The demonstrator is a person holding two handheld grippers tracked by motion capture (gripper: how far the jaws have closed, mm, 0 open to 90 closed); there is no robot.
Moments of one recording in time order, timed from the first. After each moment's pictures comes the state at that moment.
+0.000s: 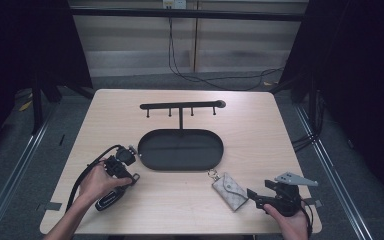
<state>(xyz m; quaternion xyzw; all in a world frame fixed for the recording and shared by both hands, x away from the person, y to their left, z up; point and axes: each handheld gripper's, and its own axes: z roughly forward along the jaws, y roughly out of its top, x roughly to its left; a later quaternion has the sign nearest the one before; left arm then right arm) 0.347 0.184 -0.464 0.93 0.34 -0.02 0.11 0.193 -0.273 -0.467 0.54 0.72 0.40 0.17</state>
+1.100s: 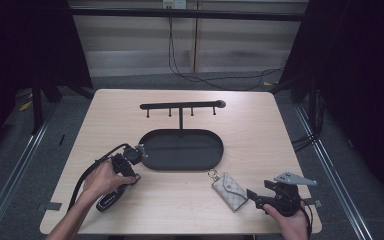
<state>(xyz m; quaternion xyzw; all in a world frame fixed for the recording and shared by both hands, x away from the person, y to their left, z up) 0.353 0.166 -0.464 0.94 0.33 -0.01 0.04 0.195 -0.272 -0.468 0.54 0.73 0.39 0.16</state>
